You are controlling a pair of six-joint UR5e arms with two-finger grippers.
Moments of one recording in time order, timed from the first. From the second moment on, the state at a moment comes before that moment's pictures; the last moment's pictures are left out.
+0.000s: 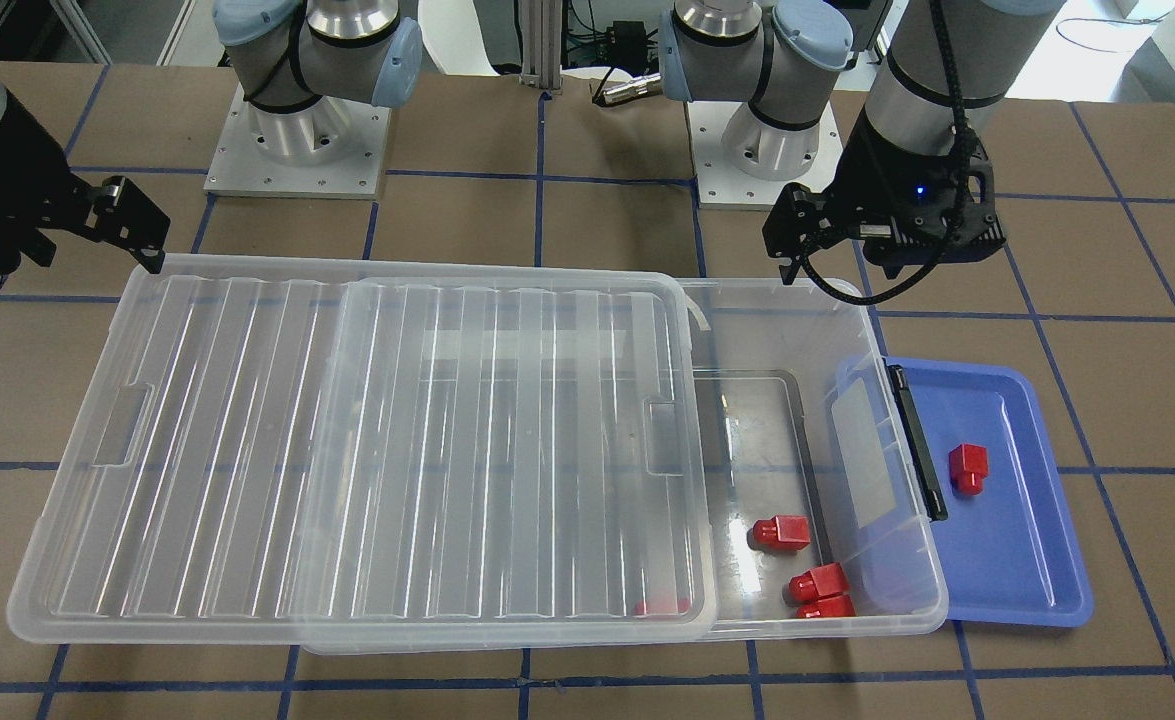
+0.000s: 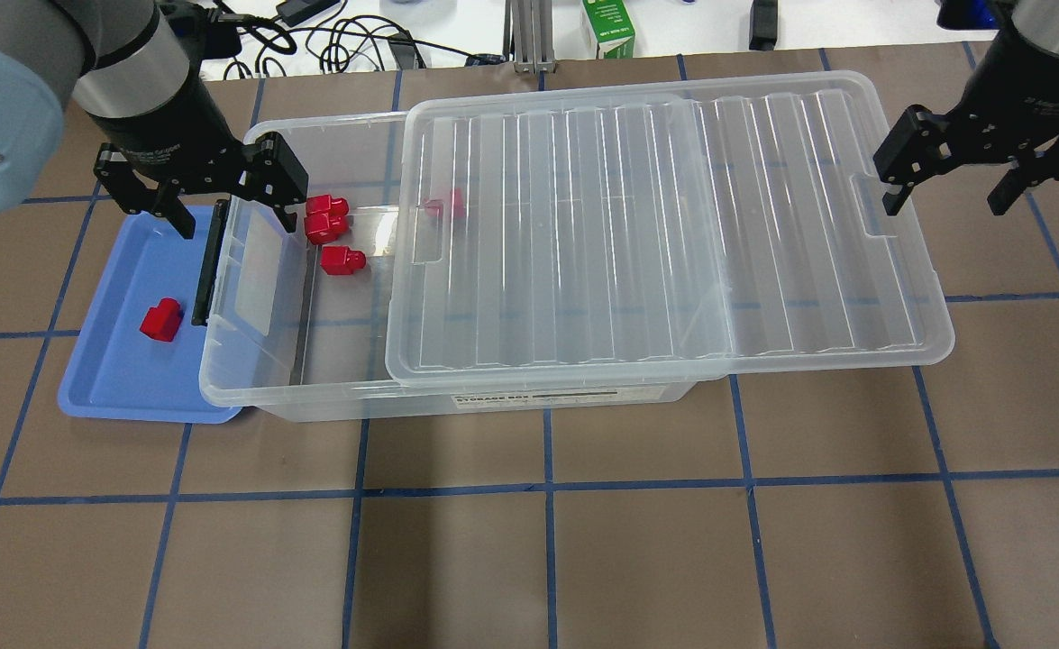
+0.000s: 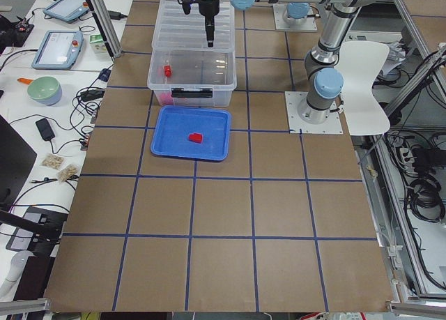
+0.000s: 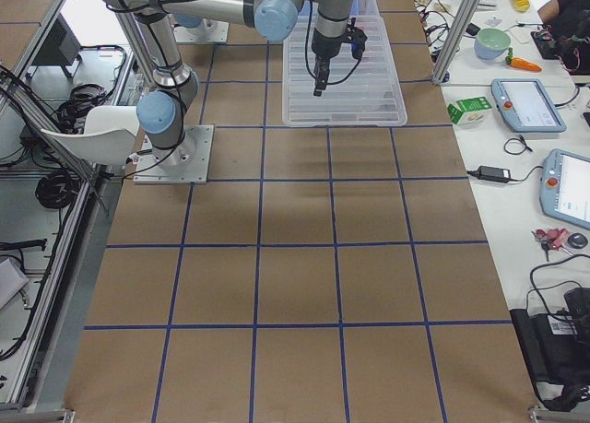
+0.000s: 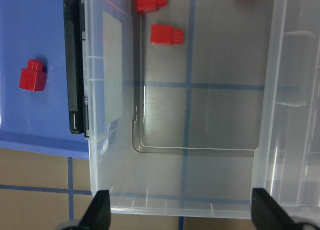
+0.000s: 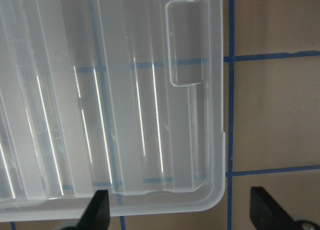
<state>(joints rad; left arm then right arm) -1.54 -1.59 -1.57 -1.57 1.62 -0.02 1.37 -1.54 1.54 -1.48 -1.61 -0.13</state>
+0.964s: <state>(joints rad) -1.11 -1.73 -1.66 -1.36 1.60 0.58 1.45 -1.56 1.56 -1.49 -1.62 -0.06</state>
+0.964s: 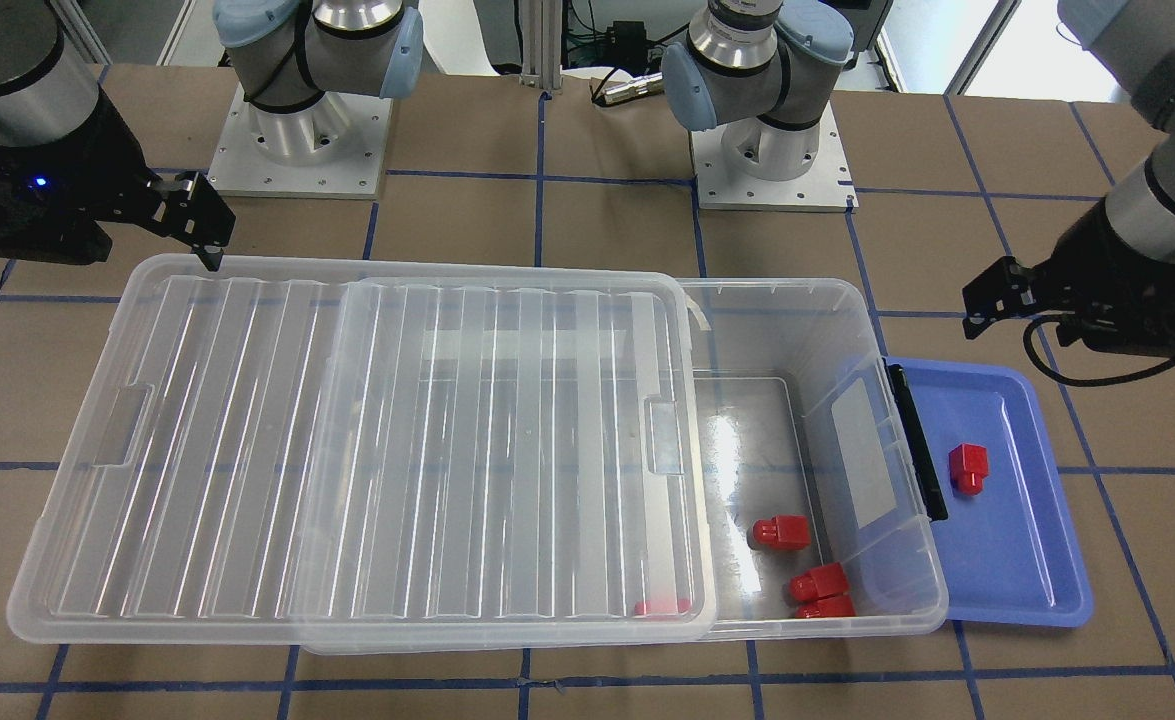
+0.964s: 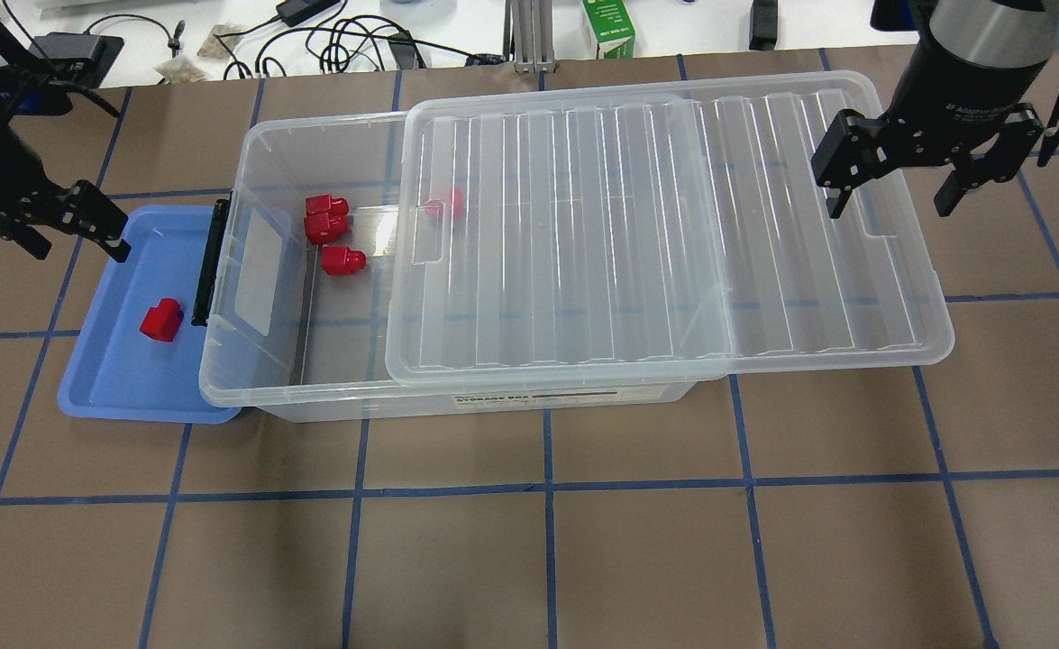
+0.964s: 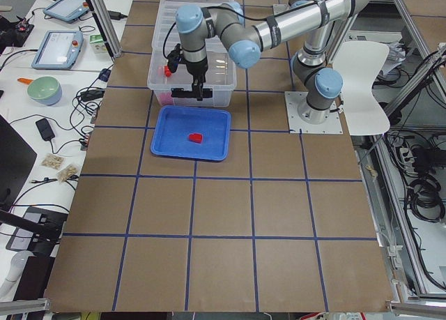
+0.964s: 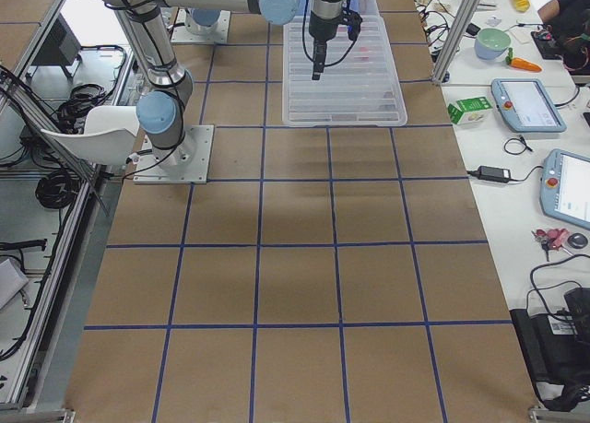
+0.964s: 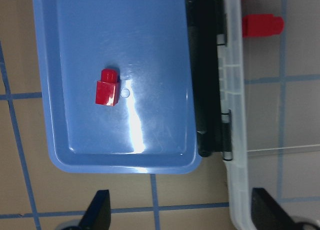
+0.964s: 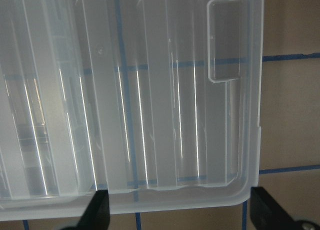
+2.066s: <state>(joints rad) -1.01 -1.97 -1.87 -0.94 1.53 0.76 1.46 -1.62 1.56 -1.48 -1.61 -0.05</state>
